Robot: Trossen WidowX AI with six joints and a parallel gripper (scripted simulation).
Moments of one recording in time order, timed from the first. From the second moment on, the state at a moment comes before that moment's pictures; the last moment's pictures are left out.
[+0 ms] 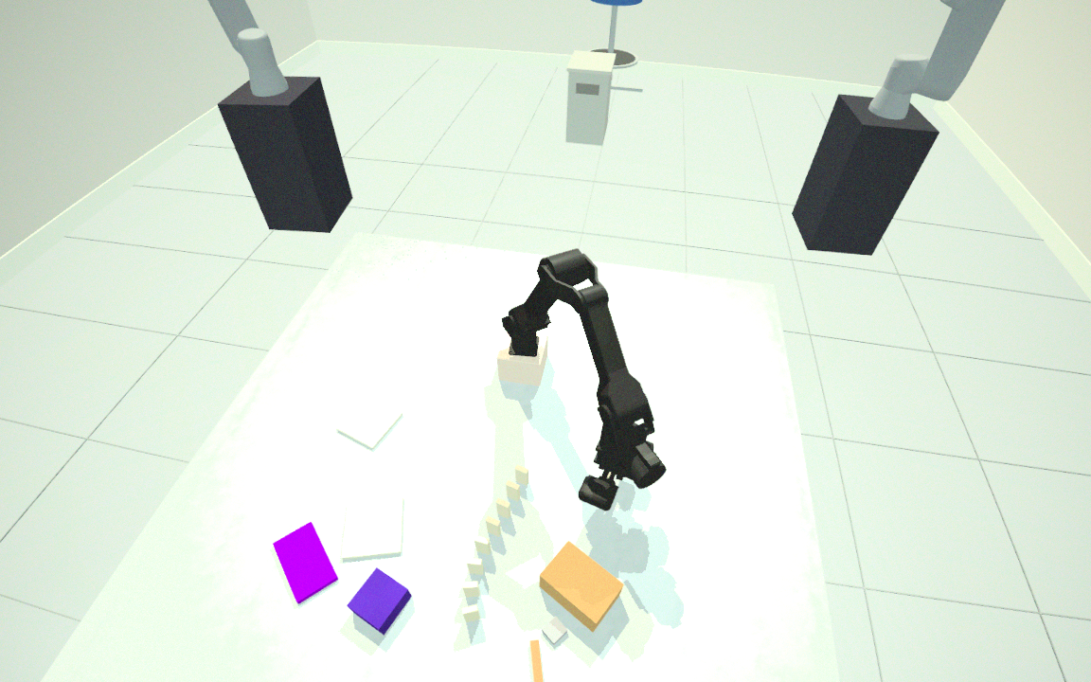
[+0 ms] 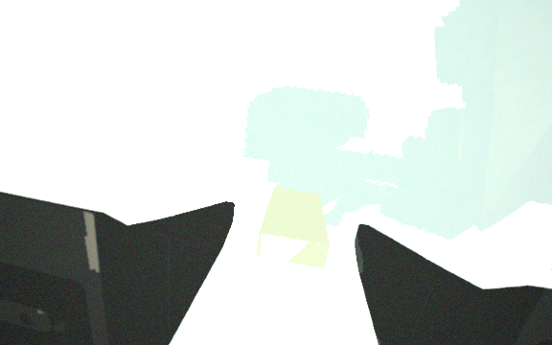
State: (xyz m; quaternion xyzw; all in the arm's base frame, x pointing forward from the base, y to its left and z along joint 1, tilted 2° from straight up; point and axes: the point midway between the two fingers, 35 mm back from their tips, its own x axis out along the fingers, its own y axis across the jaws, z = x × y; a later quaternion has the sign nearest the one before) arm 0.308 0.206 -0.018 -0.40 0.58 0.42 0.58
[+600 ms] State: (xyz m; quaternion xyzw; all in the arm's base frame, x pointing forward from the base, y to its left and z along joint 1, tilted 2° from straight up) arm 0.306 0.205 -0.004 -0.40 0.59 0.42 0.57
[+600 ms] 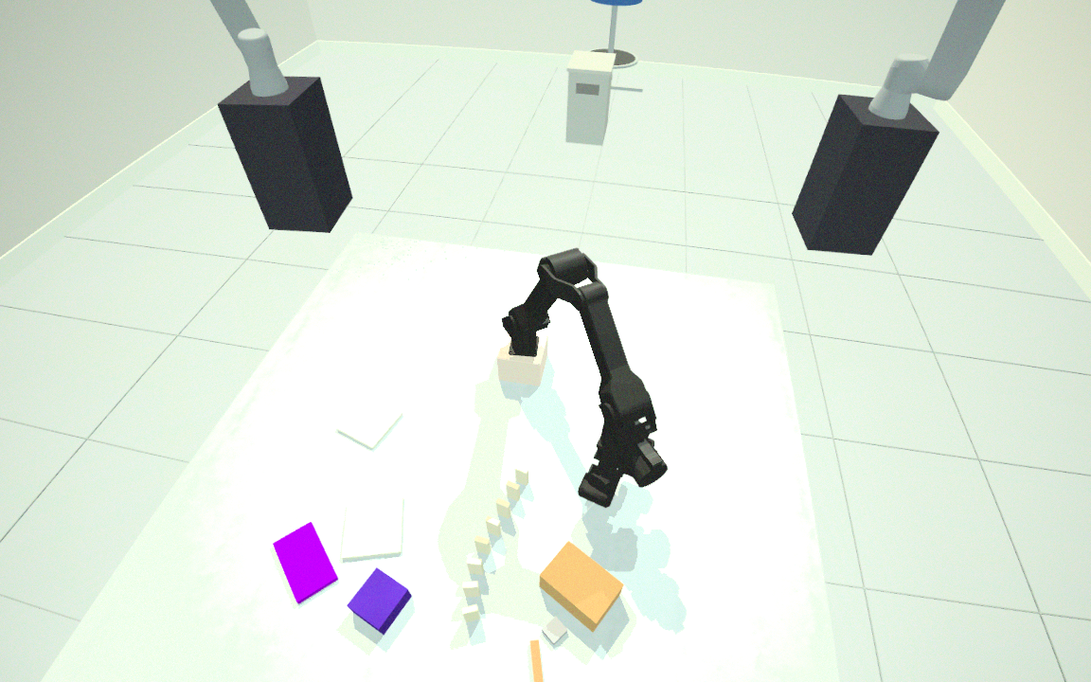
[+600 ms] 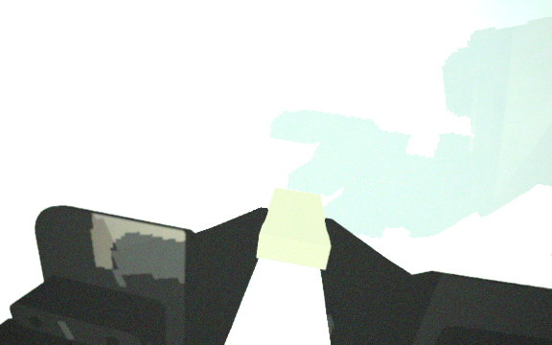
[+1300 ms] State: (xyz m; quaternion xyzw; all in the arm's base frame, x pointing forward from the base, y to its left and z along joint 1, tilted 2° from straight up) arm 0.308 0.147 0.115 -0.24 0.67 0.25 0.66
